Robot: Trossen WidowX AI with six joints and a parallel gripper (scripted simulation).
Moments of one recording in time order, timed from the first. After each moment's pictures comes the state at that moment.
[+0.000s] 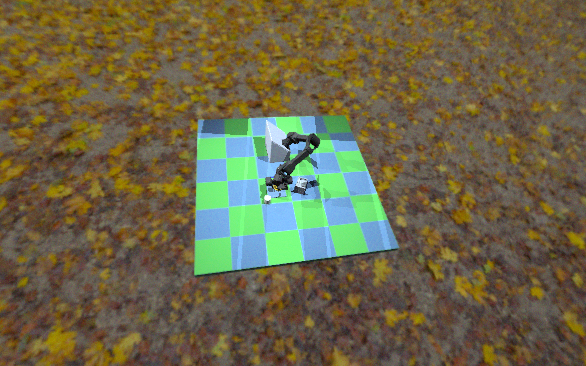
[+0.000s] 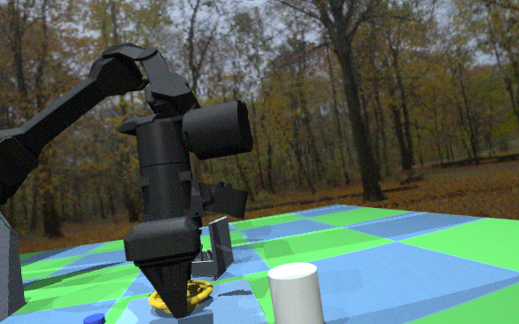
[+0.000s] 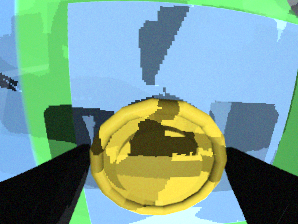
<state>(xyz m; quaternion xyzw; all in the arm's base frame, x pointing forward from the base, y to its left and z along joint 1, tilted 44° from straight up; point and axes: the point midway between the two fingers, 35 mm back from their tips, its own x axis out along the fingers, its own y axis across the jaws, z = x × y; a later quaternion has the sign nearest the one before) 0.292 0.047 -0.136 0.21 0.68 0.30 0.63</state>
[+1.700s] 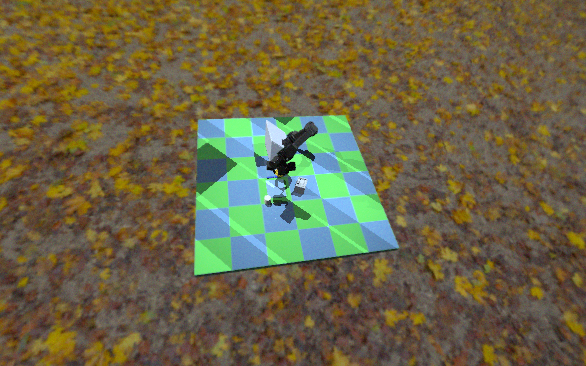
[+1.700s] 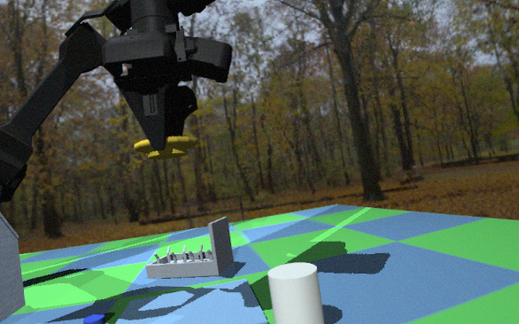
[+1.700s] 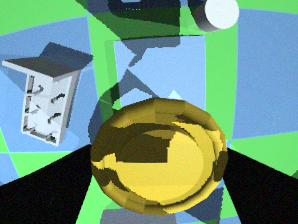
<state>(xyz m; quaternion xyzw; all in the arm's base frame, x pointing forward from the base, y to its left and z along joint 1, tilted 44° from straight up) 0.317 -0.068 -0.011 0.25 0.70 0.26 0.62</state>
